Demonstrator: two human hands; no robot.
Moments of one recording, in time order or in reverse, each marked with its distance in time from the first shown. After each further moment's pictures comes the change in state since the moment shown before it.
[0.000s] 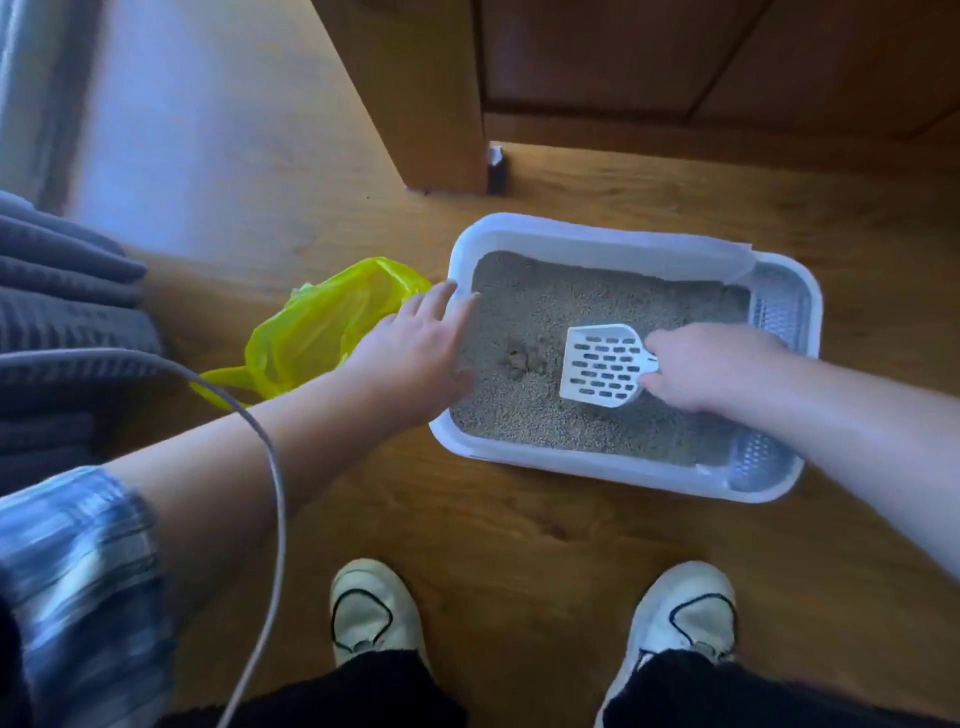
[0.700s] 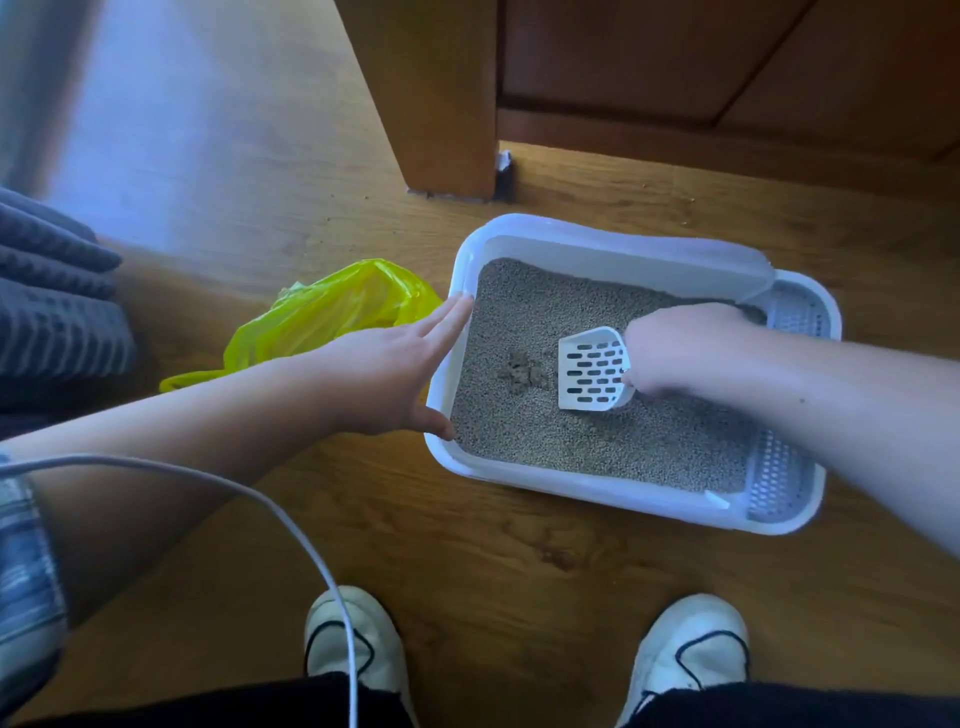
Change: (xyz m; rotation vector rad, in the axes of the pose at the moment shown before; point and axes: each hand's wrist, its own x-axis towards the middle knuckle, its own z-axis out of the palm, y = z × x) left_hand 0.003 -0.042 0.015 -0.004 -0.148 0.180; right_hand 0.046 -0.035 -0.013 -0.257 -0.034 0.043
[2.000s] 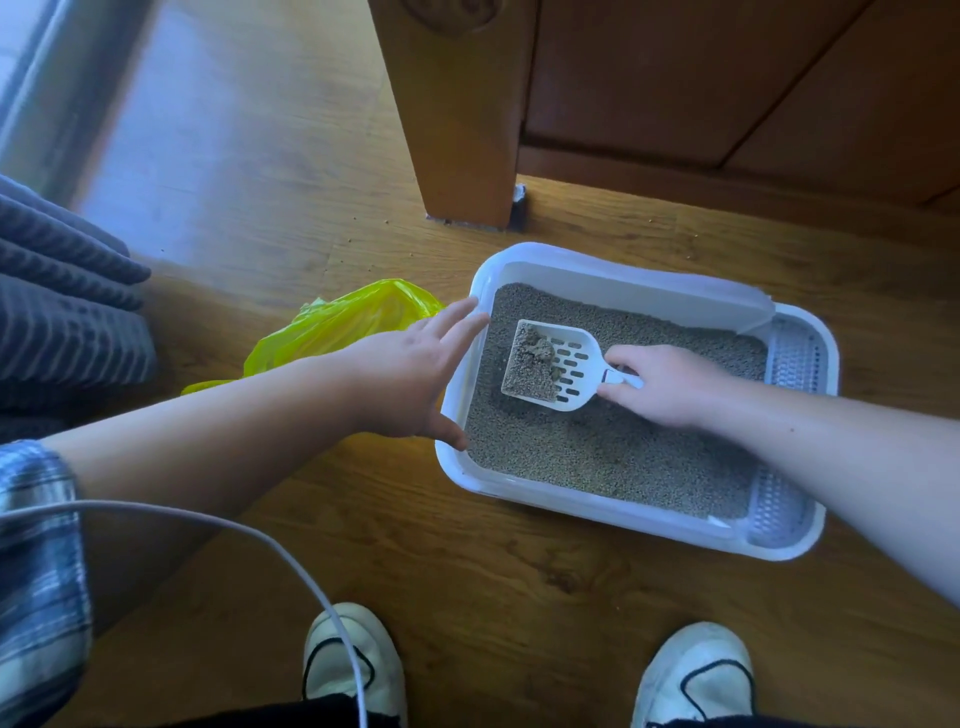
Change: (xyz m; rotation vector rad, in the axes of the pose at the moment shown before) left_hand 0.004 -0.007 -0.004 0.035 0.083 0.045; right_hand 0.020 0.007 0.042 0.600 0.197 -0.206
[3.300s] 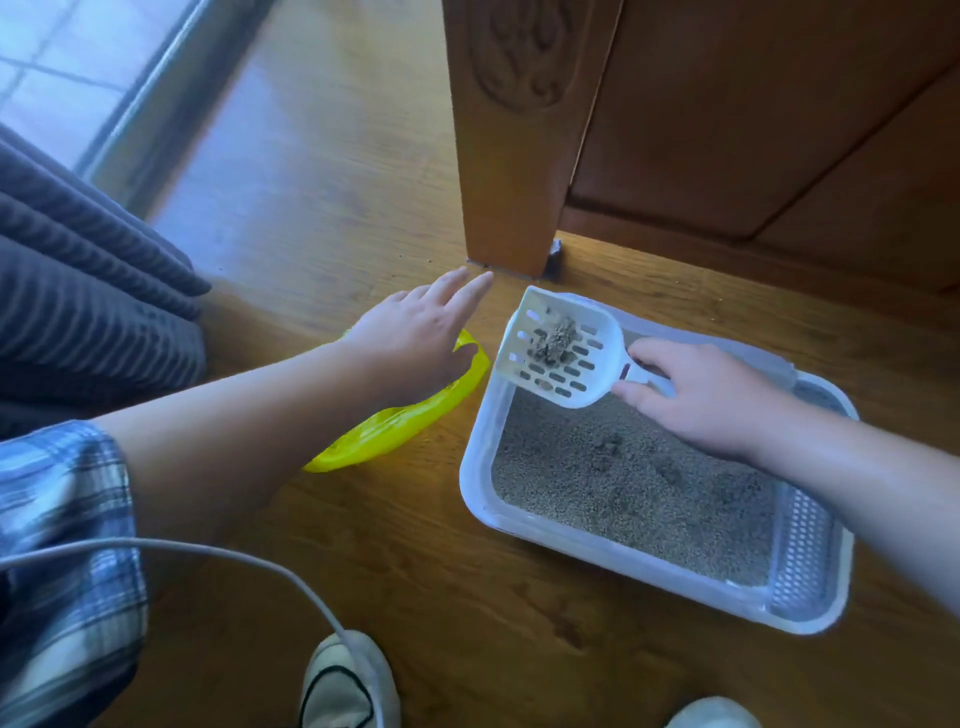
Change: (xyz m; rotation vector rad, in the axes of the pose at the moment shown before) left_hand -0.002 -0.028 -0.028 0.074 0.355 -0.228; right_hand -0.041 -0.056 -0.067 0.042 0.196 -0.147
